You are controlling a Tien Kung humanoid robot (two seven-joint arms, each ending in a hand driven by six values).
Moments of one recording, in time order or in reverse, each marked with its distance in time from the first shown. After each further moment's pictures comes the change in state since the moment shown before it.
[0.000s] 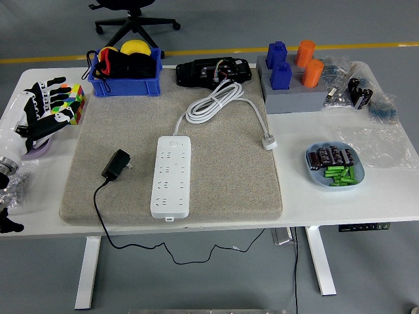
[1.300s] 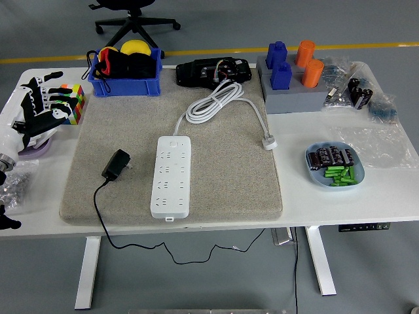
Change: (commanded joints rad) left arm -0.007 0.011 -0.011 -0.014 0.006 -0.001 0.003; right arm 0.014 -0.003 -0.023 0.000 0.010 0.001 -0.001
